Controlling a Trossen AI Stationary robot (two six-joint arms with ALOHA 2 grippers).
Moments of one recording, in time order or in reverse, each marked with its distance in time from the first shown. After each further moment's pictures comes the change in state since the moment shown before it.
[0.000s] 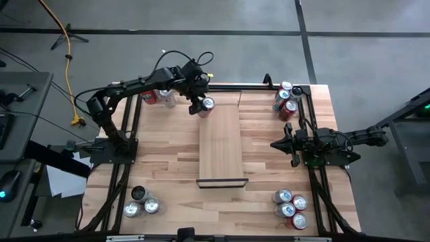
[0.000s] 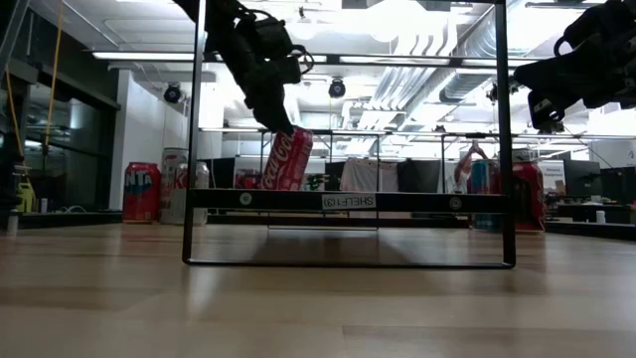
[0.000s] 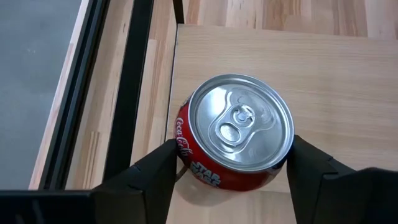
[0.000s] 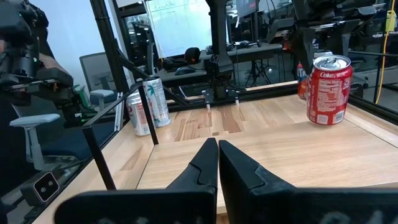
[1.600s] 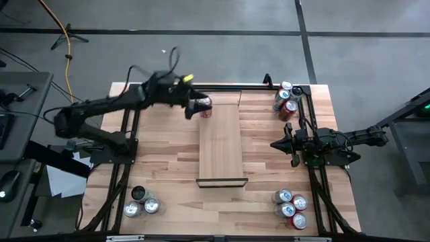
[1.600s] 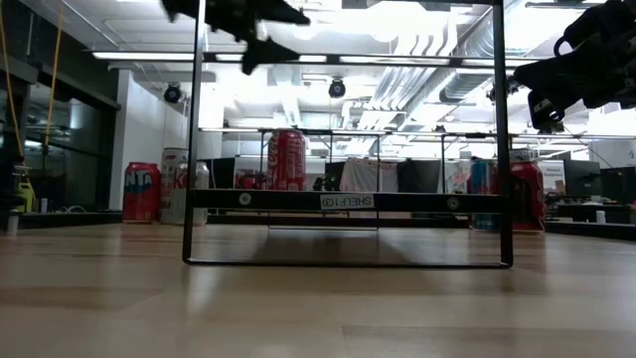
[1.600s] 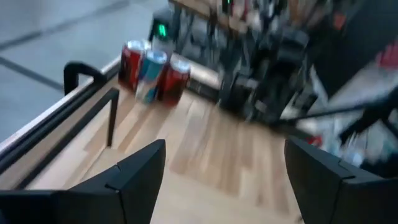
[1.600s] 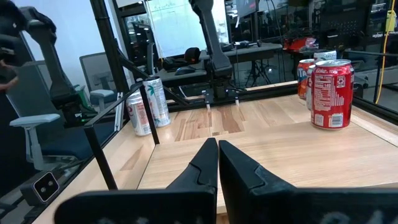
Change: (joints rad) left arm -0.173 -0.456 -0.403 0.664 0.023 -0.706; right arm 0.000 0.000 0.000 0.000 0.000 0.000
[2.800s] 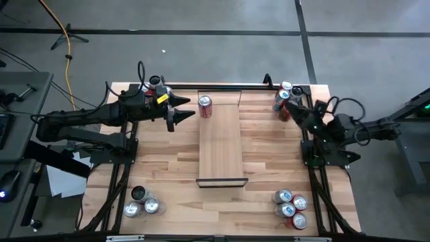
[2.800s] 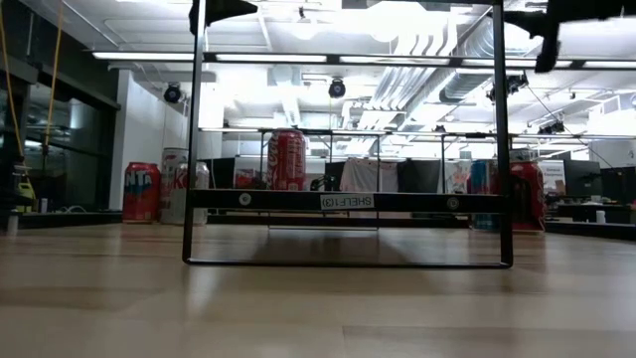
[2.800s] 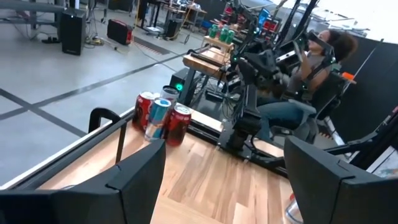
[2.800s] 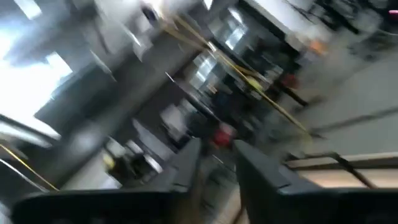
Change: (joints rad) left arm -0.236 -0.324 -0.167 0.039 -0.381 -0.012; right arm -0.004 0.353 0.370 0.289 0.655 0.476
